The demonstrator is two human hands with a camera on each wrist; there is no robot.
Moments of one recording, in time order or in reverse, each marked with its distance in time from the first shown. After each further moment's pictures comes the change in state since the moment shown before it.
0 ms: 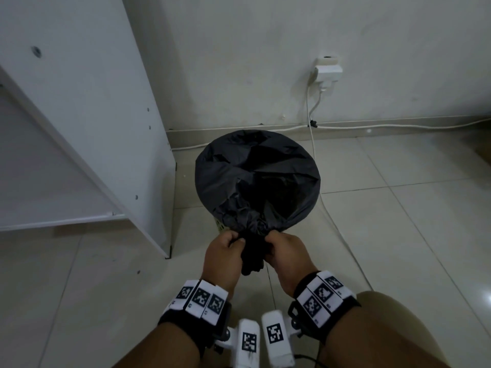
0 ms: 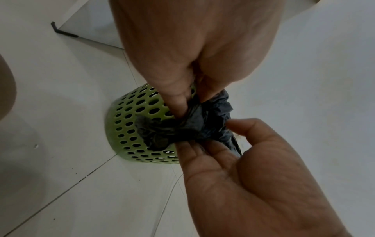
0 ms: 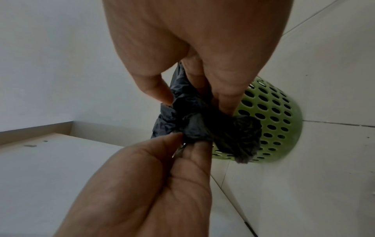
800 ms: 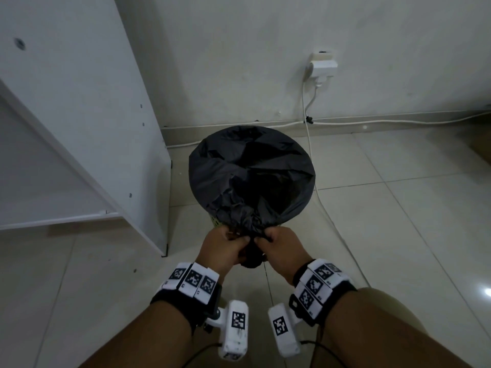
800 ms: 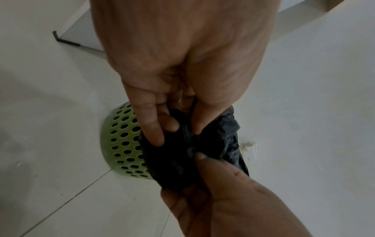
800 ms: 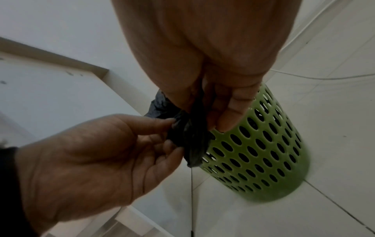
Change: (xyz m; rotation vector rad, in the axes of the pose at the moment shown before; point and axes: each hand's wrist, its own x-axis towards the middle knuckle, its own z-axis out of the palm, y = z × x) left_hand 0.010 0.017 -0.003 0.004 -0.157 -0.119; right_hand 0.012 0.002 -0.008 -0.624 -0.099 -0.315
